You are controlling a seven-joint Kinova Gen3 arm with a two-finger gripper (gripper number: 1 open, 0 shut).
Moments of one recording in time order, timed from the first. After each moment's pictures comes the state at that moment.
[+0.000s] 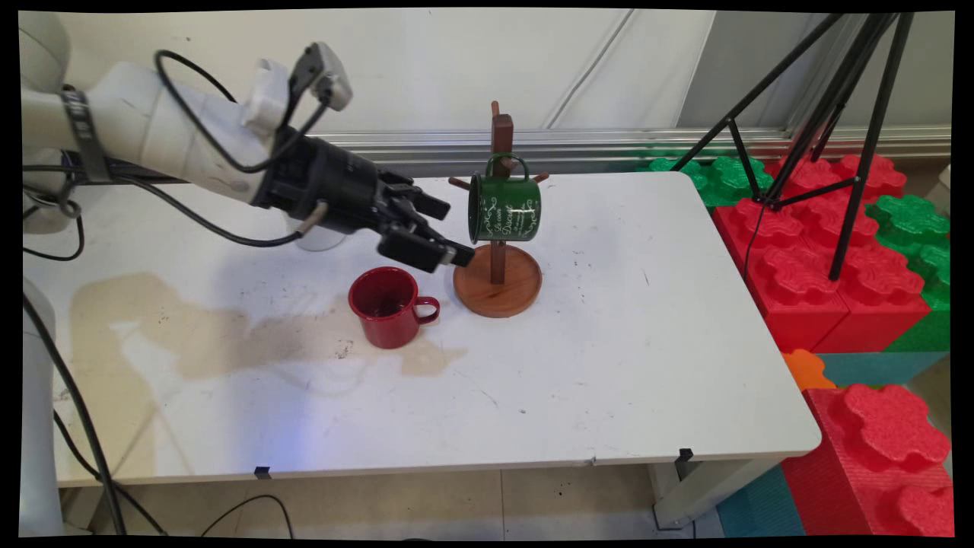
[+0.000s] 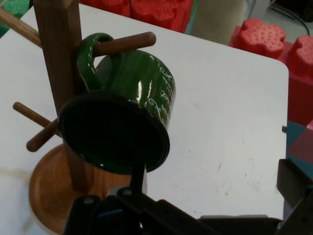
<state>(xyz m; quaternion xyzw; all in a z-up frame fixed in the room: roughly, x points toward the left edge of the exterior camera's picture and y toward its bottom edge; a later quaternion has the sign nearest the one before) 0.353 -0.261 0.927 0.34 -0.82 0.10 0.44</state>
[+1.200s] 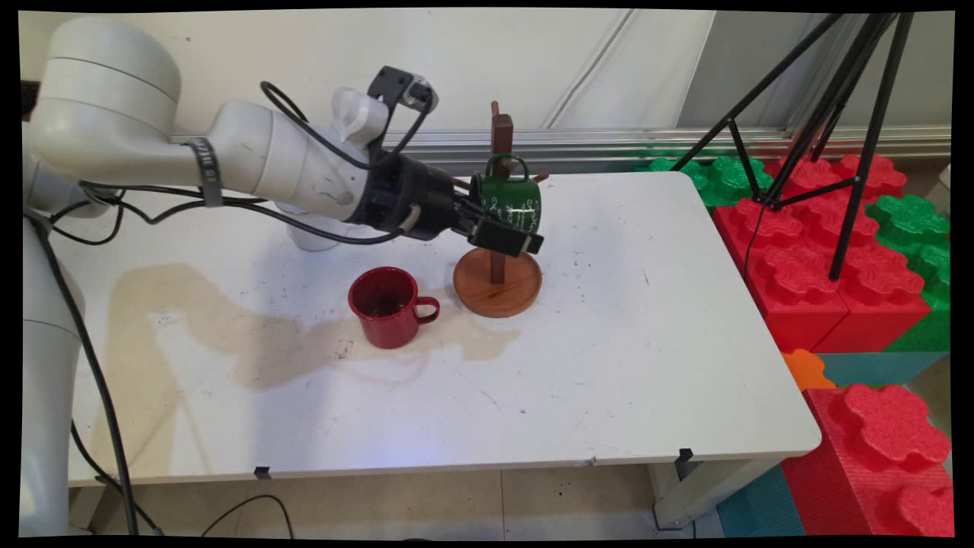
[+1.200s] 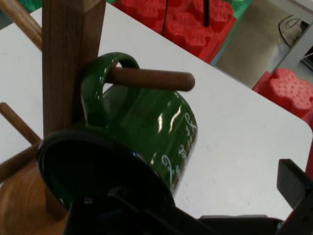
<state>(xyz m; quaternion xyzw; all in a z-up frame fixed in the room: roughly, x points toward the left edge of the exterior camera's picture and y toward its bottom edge) 0.291 -0.290 0.901 0.46 -0.75 0.09 0.46</state>
